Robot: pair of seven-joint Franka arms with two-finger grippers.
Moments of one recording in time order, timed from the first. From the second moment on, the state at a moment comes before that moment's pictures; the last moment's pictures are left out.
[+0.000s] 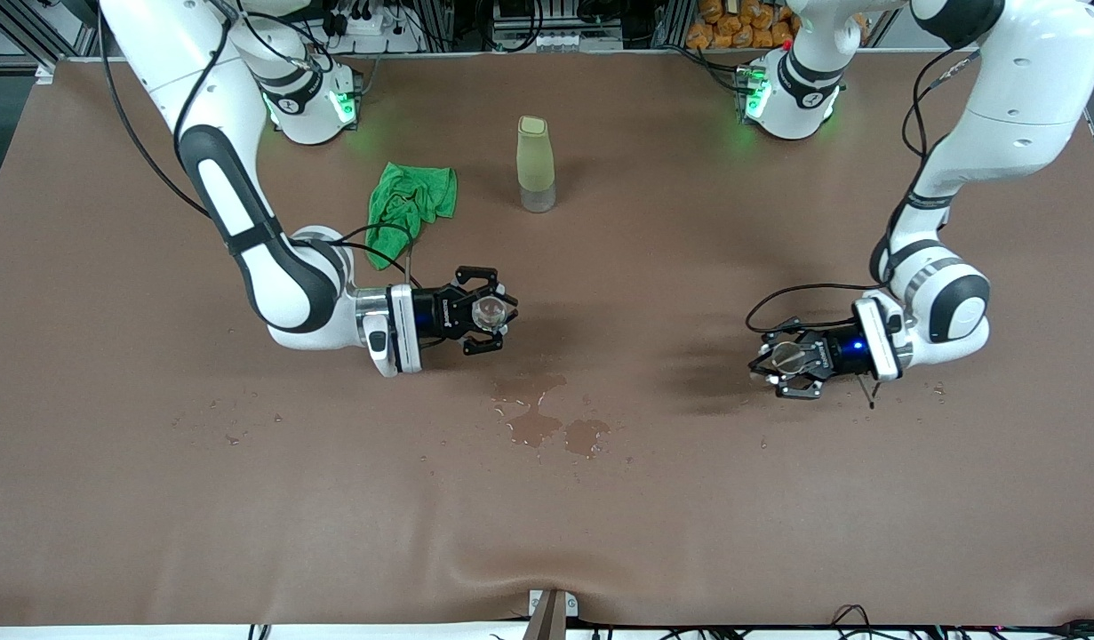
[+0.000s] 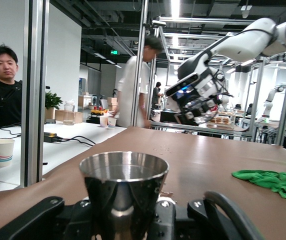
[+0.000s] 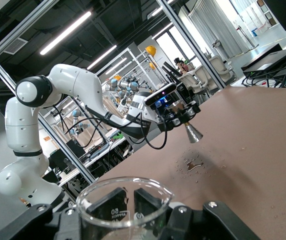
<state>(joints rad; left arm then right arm) 0.08 0.64 -0.03 -1.90 -1.67 1.64 2.46 0.21 0.55 0.19 -1.87 1.72 1.87 -1.83</state>
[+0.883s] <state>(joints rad) -0.10 0.63 -0.12 -1.89 -1.91 1.90 2.46 0.21 0.51 0.19 -1.91 1.72 1.87 -1.81</state>
